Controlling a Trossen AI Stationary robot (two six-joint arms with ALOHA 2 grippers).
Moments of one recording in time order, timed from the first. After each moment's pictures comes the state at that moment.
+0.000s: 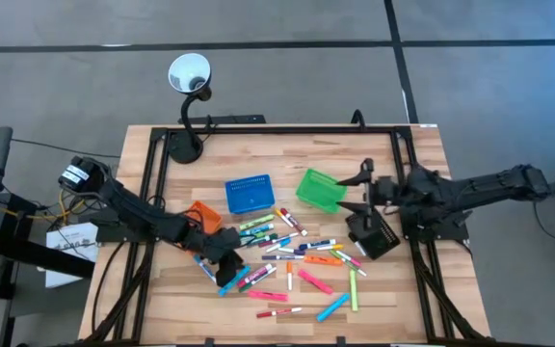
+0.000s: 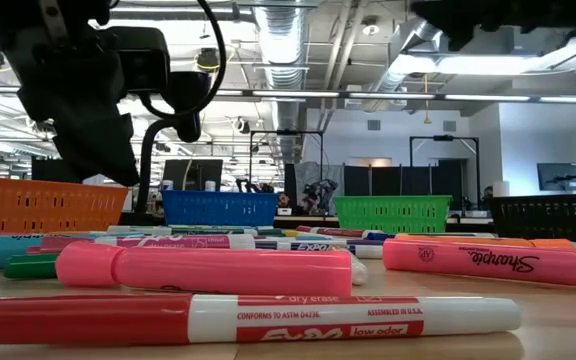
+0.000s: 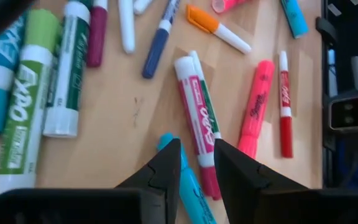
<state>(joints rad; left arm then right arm) -0.45 1.45 0.60 0.07 -0.07 -0.78 0.07 0.74 0.42 0.37 0.06 -0.13</state>
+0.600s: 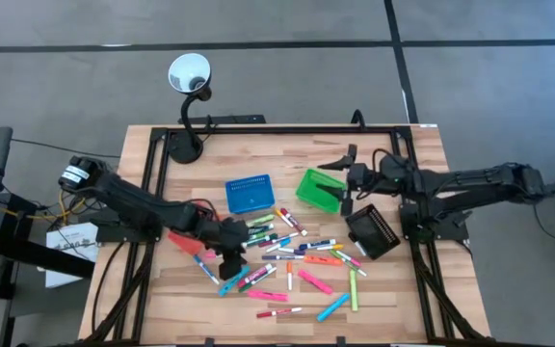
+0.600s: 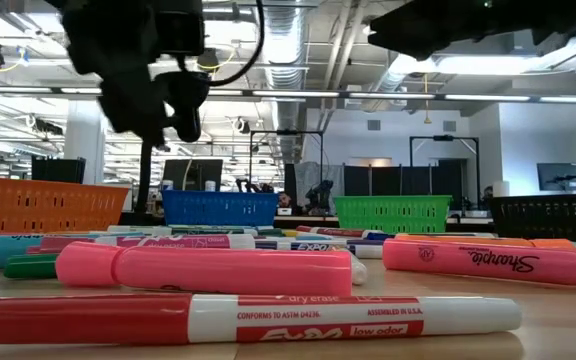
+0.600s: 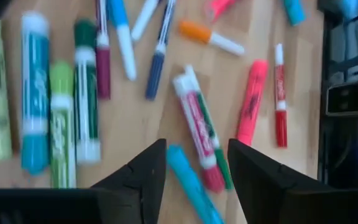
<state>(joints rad) -0.37 1.45 0.86 -0.33 0.03 -0.61 -0.09 0.97 0.57 0.33 0.05 -0.22</state>
